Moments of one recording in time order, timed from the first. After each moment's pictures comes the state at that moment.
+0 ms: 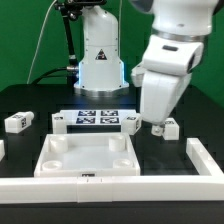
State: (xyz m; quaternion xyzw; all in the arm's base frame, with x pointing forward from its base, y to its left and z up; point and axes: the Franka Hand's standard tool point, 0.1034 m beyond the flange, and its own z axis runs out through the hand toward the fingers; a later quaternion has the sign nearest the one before) arm 0.538 0.083 0.066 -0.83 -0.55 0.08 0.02
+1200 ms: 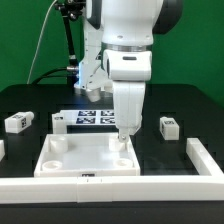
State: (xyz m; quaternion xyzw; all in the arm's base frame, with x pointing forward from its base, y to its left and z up) arm 0.514 0.021 0.041 -0.70 -0.71 0.03 0.00
